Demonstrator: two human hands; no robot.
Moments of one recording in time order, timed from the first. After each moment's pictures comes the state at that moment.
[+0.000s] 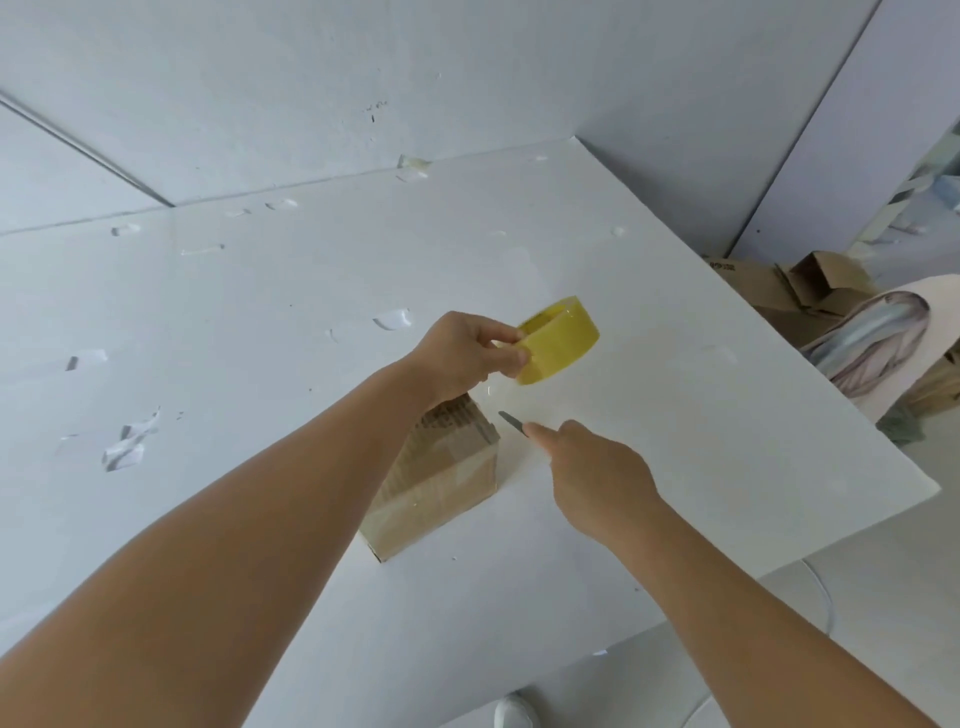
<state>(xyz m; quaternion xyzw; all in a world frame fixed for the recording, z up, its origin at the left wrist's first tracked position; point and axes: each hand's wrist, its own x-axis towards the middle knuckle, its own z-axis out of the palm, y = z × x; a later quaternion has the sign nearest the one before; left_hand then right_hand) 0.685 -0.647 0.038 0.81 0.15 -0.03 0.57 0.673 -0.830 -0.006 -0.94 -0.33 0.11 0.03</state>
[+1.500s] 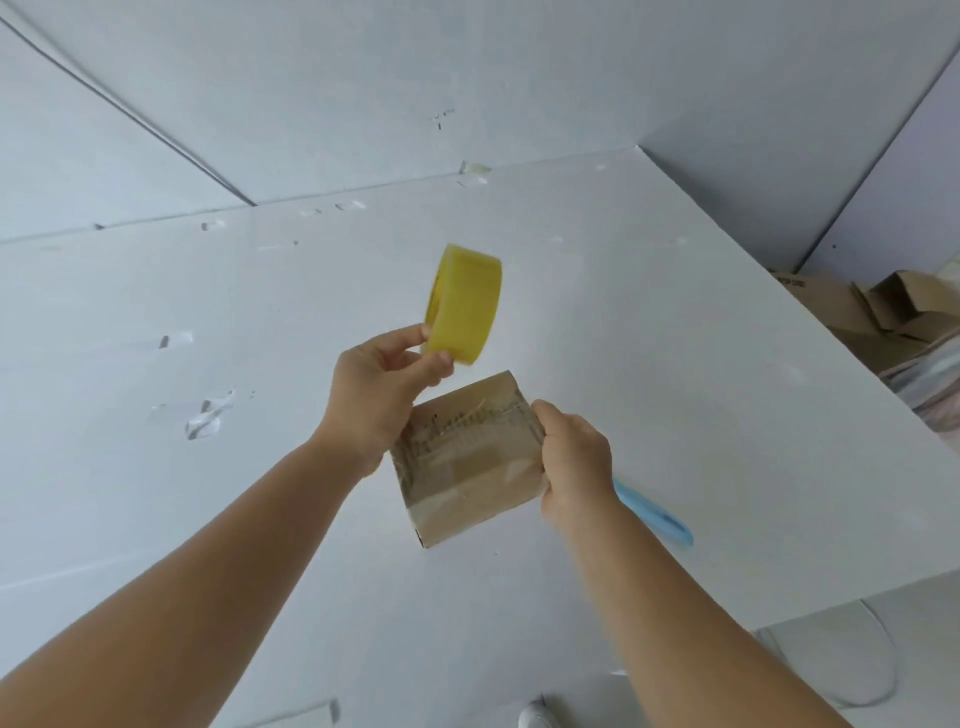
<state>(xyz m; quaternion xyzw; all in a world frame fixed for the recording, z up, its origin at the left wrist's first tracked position) 0.582 -0.612 0.056 0.68 0.28 0.20 0.65 0.655 -0.751 -0.014 -0.67 0.14 0.24 0.69</state>
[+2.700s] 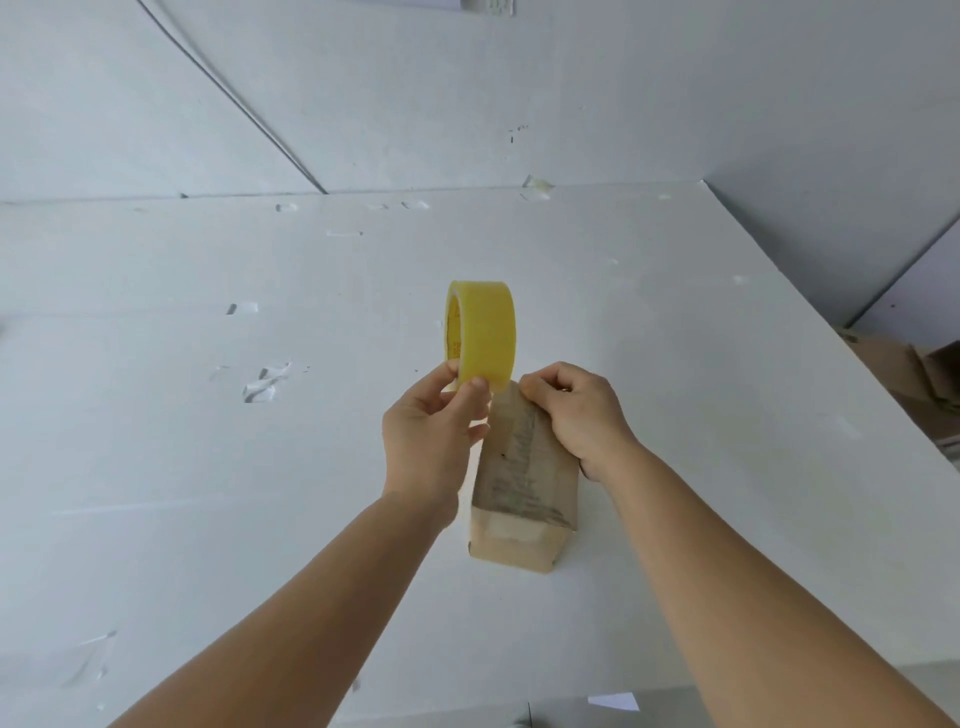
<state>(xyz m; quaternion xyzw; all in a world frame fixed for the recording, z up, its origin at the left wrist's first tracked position) 0.548 -0.653 0.051 0.51 0.36 0.30 0.73 0.676 -0.724 0.019 -0.79 -0.18 0.26 0.53</state>
